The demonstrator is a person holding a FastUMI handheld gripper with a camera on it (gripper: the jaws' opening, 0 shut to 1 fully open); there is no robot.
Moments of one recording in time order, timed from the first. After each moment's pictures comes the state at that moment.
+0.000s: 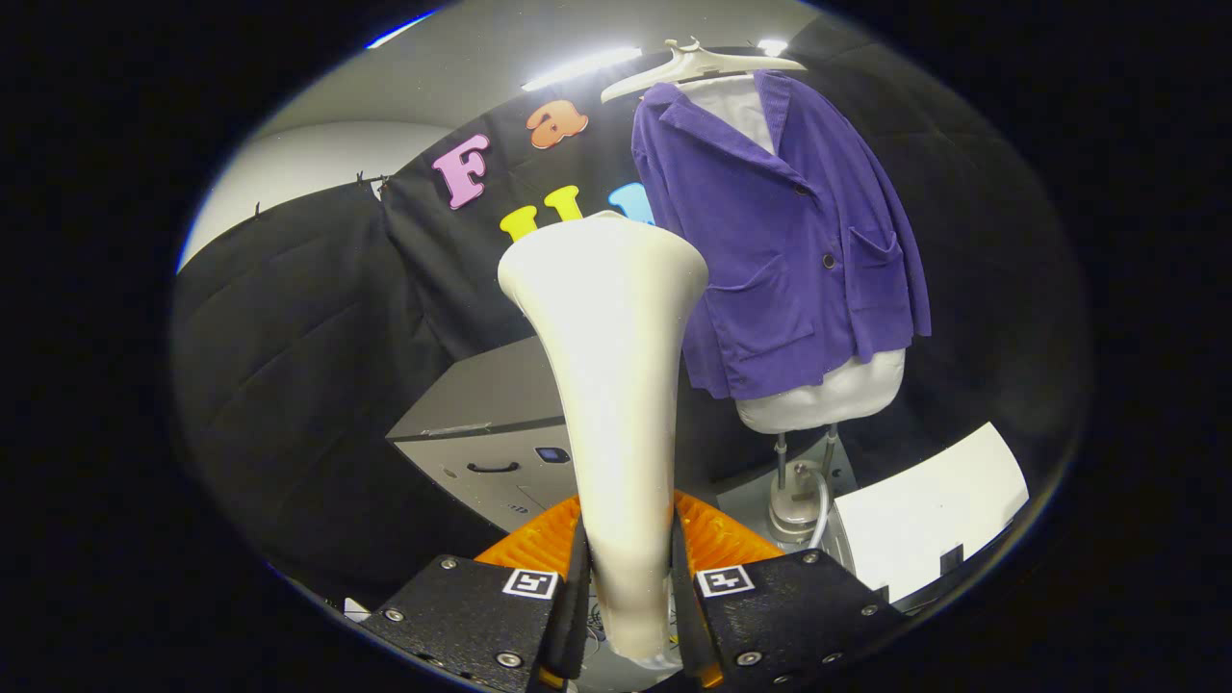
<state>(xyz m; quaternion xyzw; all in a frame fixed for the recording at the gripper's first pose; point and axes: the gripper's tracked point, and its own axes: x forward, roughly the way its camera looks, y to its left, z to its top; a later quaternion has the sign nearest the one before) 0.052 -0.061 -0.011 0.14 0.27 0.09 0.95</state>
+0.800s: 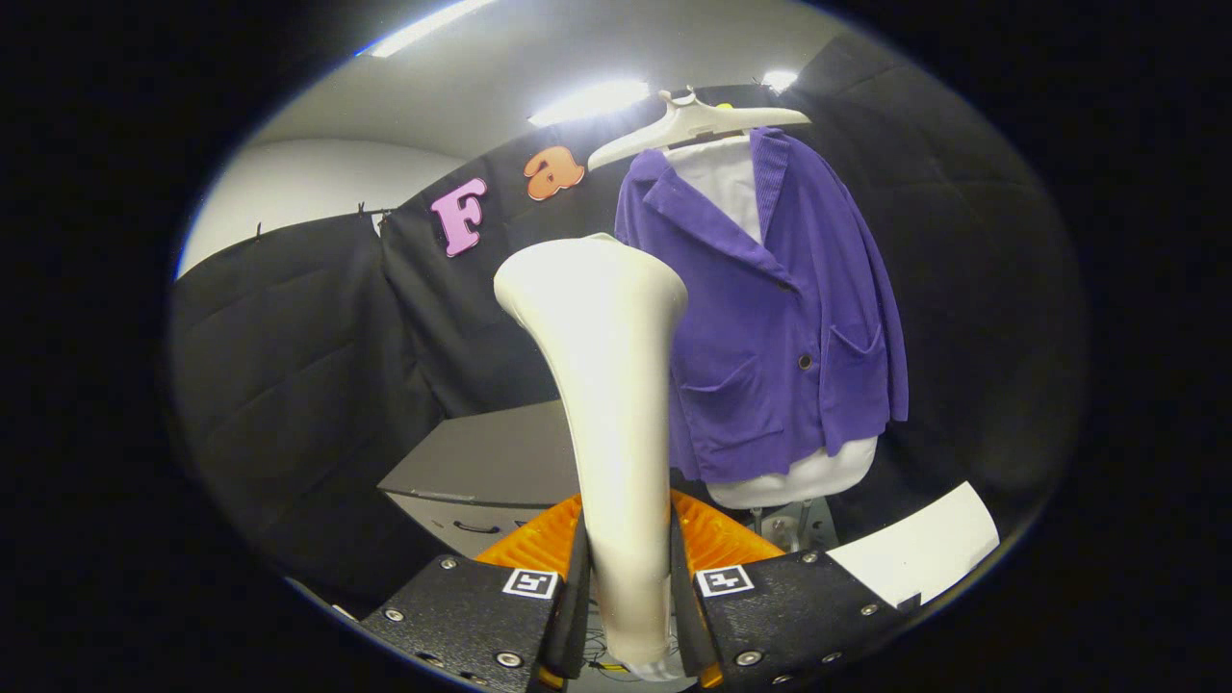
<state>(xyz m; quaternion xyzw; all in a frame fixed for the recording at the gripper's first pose) 0.124 -0.121 0.100 0.13 0.19 0.09 0.97</state>
